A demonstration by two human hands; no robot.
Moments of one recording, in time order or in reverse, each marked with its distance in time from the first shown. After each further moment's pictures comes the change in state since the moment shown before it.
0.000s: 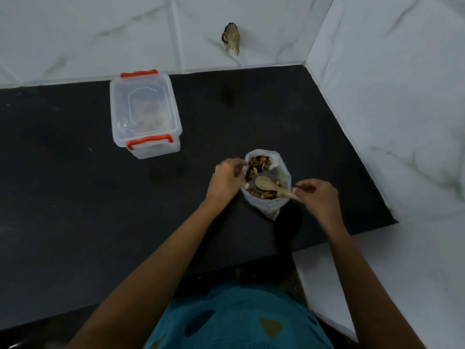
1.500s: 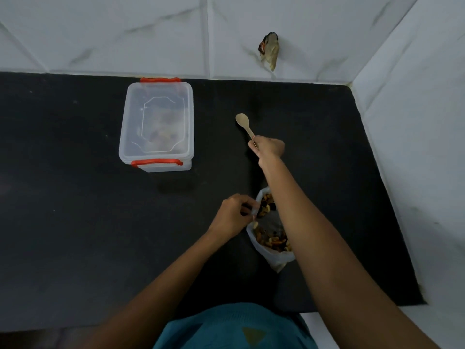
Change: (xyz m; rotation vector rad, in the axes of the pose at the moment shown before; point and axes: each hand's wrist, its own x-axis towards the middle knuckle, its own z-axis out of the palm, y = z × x) left_hand 0.025 -0.017 0.013 -0.173 -0.084 -0.194; right_hand 0.153 -0.164 0.119 0.879 -0.184 0.369
